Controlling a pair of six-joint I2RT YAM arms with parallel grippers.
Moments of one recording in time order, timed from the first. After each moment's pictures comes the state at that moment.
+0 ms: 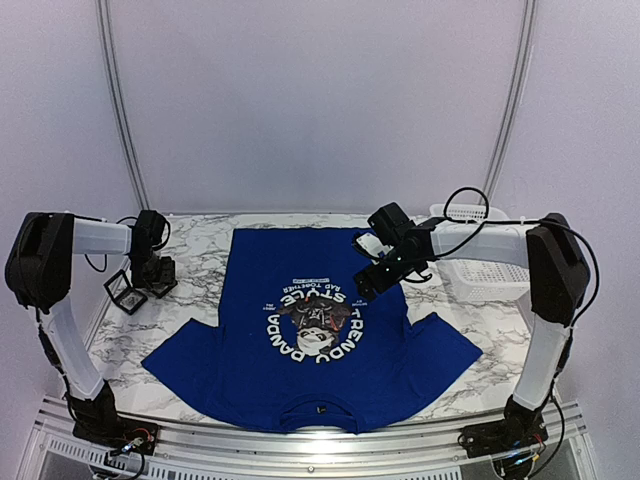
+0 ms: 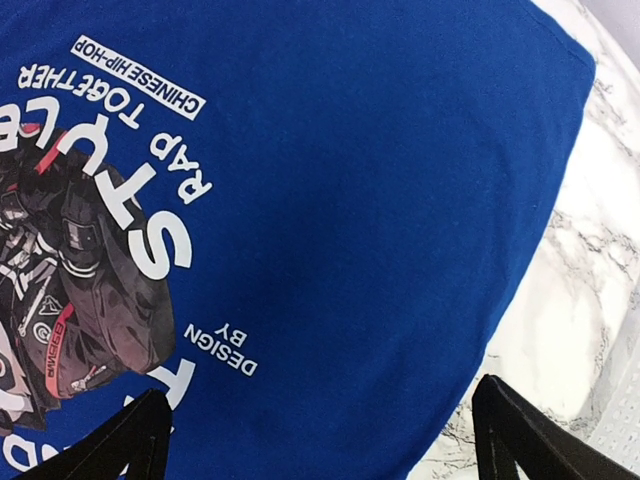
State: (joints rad) left arm -0.09 1.82 1.10 -0.45 -0.24 -0.25; right arm 0.62 1.87 1.35 -0.53 0.11 -0.06
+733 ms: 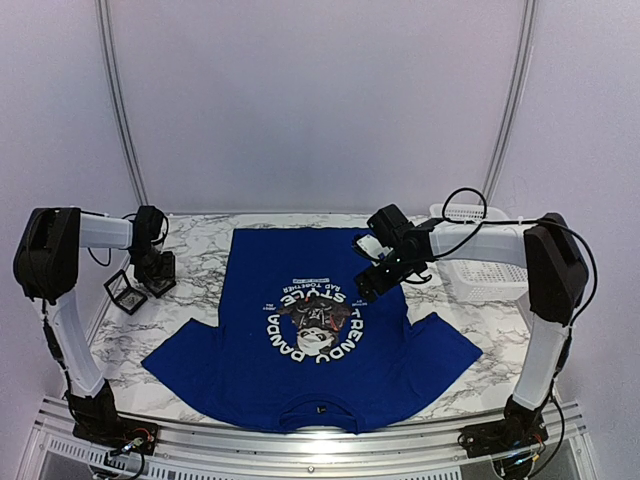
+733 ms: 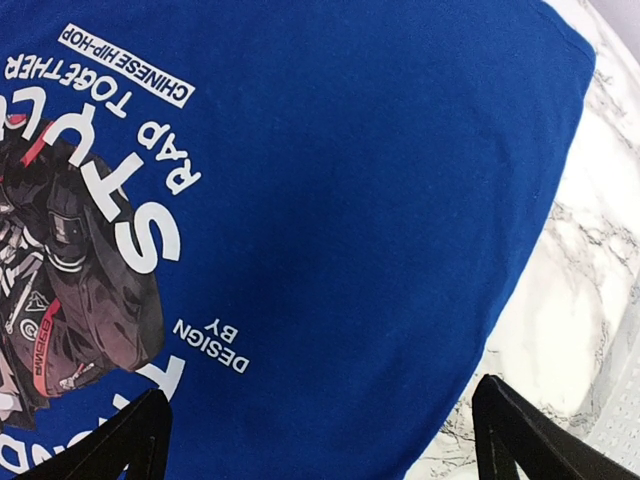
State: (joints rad) left arm -0.04 1.91 1.20 -0.44 -0.15 -0.19; right arm 0.62 1.89 1.35 -0.54 0.12 -0.06
